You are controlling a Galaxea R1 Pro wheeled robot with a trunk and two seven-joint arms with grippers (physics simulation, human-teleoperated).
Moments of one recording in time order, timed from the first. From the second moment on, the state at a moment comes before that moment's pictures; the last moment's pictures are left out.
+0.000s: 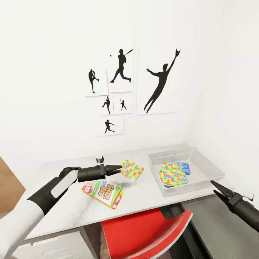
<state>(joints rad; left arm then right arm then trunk) -0.82 0.31 -0.62 -0.96 1.17 0.75 -0.87 -0.10 -0.19 -0.65 -1.60 -0.90 0.93 0.57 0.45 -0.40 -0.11</state>
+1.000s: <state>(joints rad) -0.82 0.43 -0.60 -0.92 1.16 0.80 -0.90 -0.10 -0.18 -0.65 -1.60 -0.90 0.93 0.57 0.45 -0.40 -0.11</state>
